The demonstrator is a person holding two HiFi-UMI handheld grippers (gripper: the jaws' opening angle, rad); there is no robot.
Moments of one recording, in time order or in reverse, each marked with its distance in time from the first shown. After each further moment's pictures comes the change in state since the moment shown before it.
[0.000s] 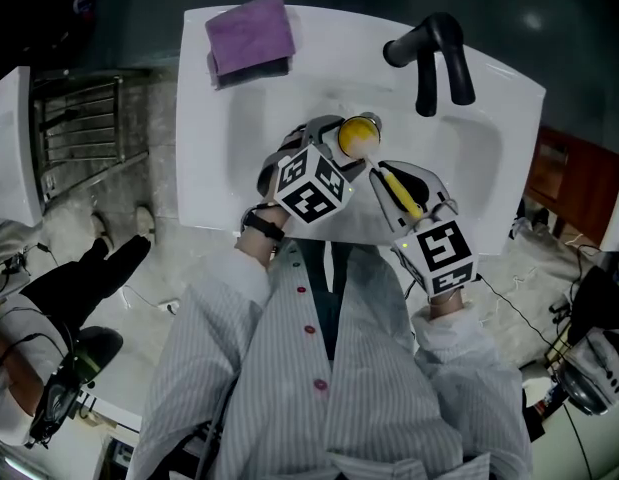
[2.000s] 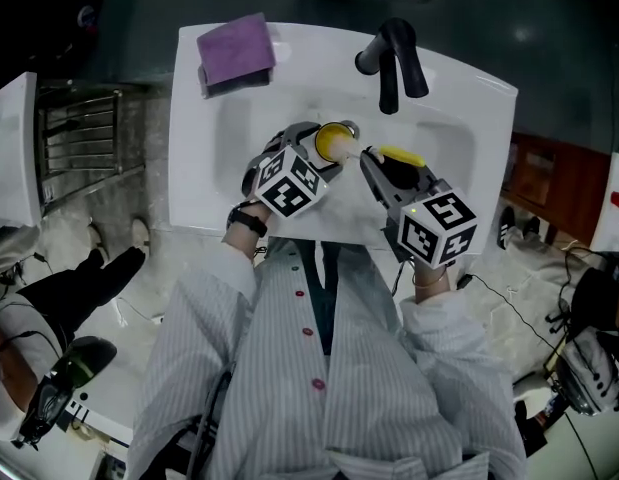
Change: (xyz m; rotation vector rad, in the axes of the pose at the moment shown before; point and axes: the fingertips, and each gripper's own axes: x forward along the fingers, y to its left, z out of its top) left arm 0.002 0.003 -0.005 -0.004 0.020 0.018; right arm -0.016 -0.036 0.017 0.301 -0.177 0.052
